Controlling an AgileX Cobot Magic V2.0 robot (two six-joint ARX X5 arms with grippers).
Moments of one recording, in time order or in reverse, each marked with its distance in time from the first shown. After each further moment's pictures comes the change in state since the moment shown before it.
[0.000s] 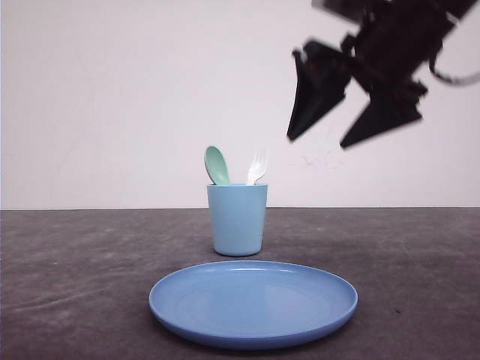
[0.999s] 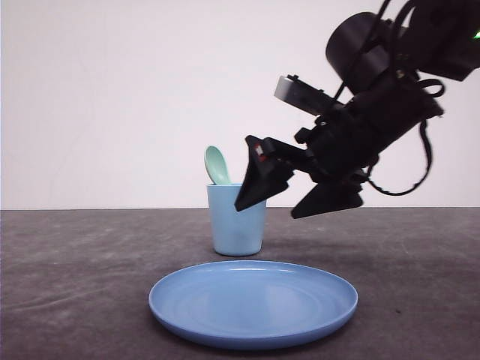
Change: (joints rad) left arm 0.000 0.000 0.000 0.001 0.000 0.000; right arm 0.009 0.386 0.048 0.377 -0.164 0.008
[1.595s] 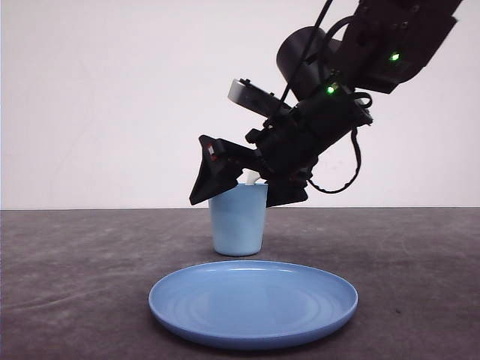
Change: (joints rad) left arm 0.000 0.000 0.000 0.000 0.000 0.000; right arm 0.057 0.157 0.203 -0.018 -0.020 -0.037
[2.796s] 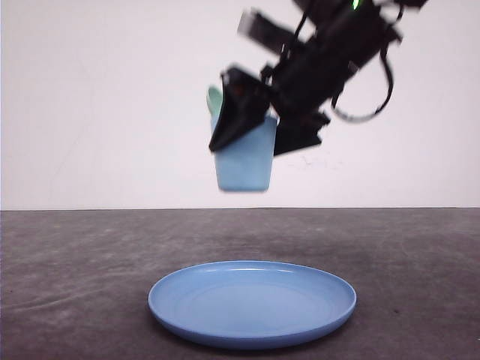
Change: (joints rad) left arm 0.000 0.000 0.000 0.008 0.000 0.007; right arm 0.032 -0.294 -0.014 -0.303 0.036 -0.026
